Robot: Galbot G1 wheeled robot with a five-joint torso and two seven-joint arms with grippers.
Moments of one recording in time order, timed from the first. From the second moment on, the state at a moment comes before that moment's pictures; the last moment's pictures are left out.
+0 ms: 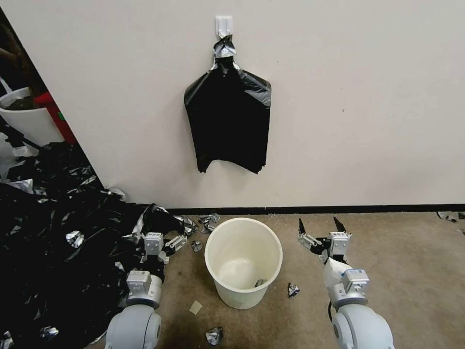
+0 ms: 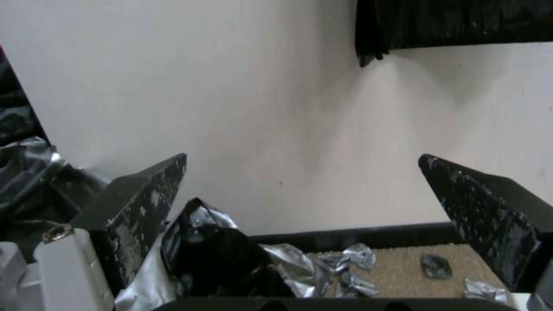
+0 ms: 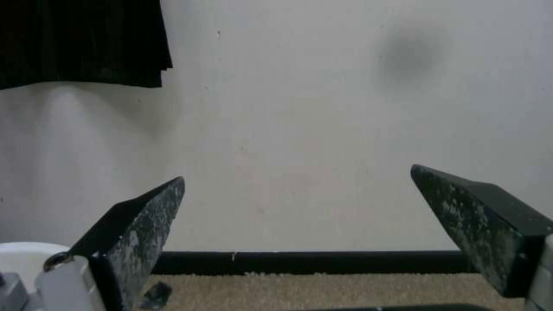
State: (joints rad) left arm 1.55 -1.50 -0.55 -2.00 0.00 0.00 0.00; right arm -1.55 1.50 0.55 2.00 0.00 0.00 0.00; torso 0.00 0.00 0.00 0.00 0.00
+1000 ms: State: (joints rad) left arm 1.64 -1.38 -0.47 -2.08 -0.31 -0.11 -0.18; right arm -1.69 1.53 0.54 2.06 -0.02 0.33 0.26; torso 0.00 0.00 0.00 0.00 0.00
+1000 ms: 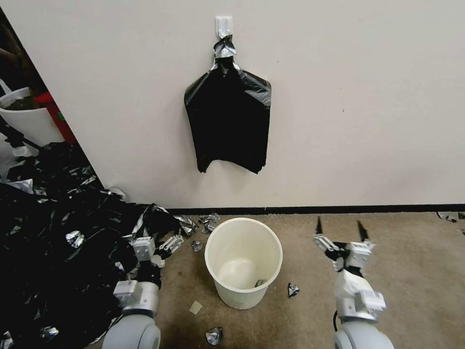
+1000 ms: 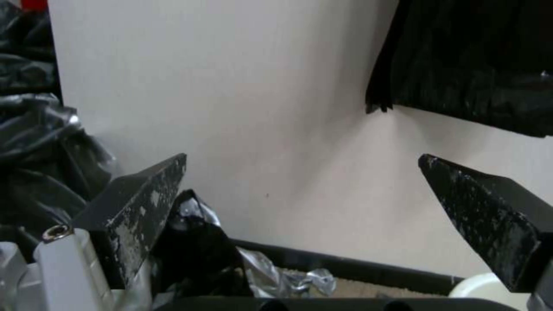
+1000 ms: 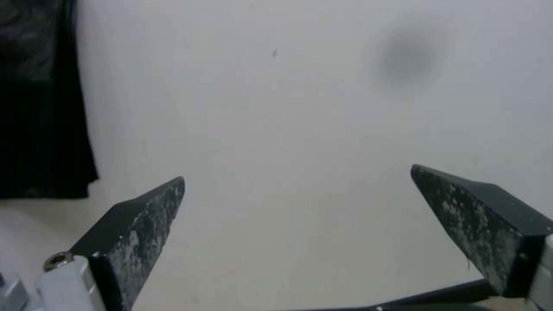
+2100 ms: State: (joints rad) left arm 1.59 -1.37 -0.67 -1.98 0.07 -0.47 0.16; right arm -1.60 1.51 0.49 1.93 -0.04 0.44 0.04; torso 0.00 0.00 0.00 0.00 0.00
